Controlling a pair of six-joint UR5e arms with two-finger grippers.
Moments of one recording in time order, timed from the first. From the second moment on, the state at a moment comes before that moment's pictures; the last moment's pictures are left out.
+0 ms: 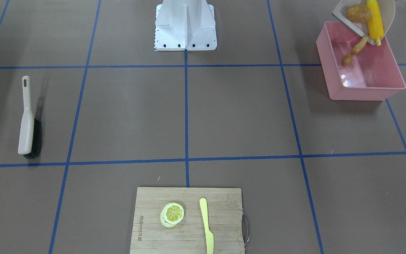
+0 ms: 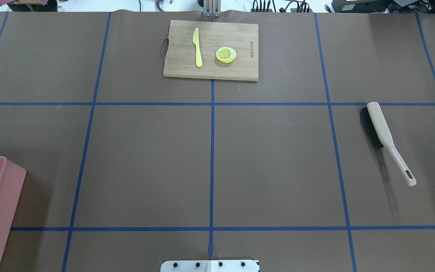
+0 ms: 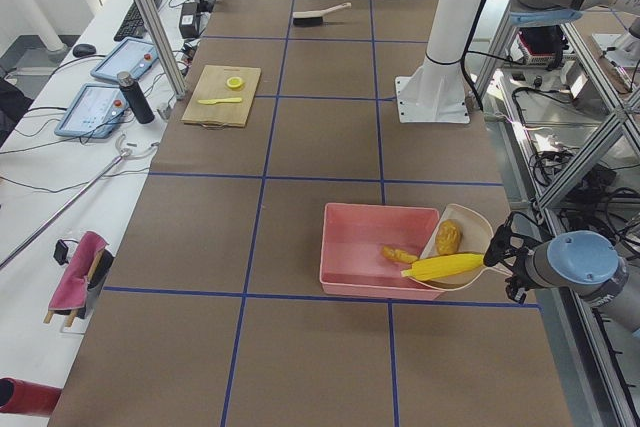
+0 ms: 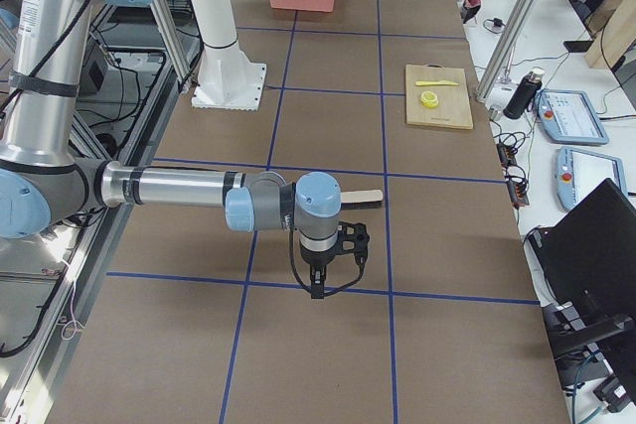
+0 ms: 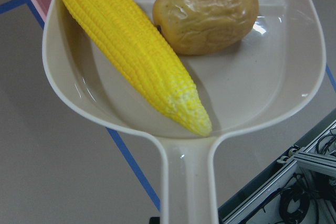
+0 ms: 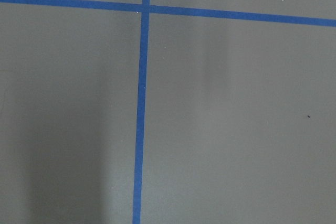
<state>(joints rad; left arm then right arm) -1.14 -0.46 -1.77 -3.02 -2.58 -0.21 1.50 -1.82 1.80 -1.47 2.23 0.06</state>
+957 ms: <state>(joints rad) -1.26 -0.51 -1.87 -2.89 -2.81 -0.53 1.50 -1.82 1.78 -1.47 2.23 0.06</state>
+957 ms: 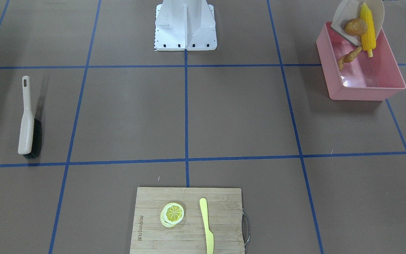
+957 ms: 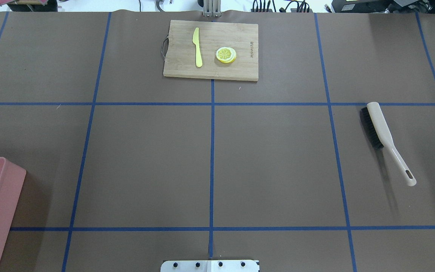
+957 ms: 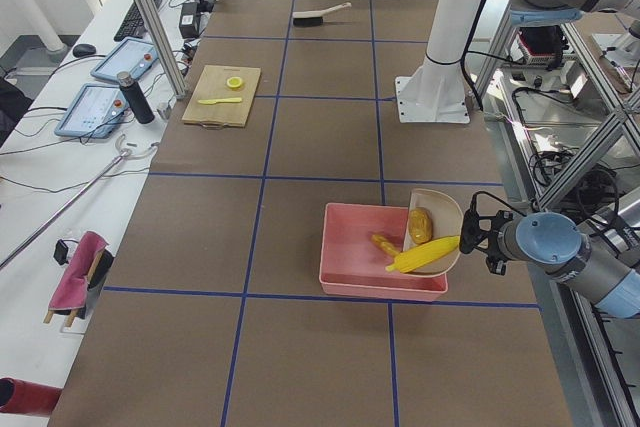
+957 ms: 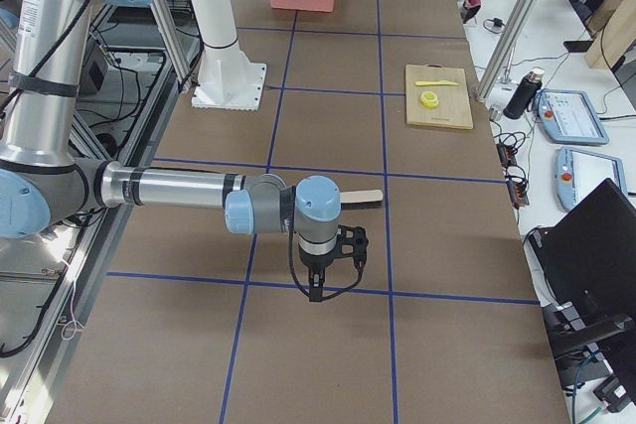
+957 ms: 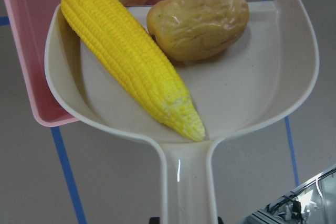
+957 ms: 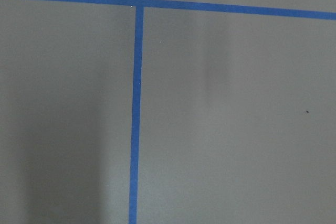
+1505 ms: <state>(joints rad) -1.32 -0.54 -1.88 -2.89 -3.04 -0.83 1.50 -1.82 1.78 -1.47 2.23 0.06</state>
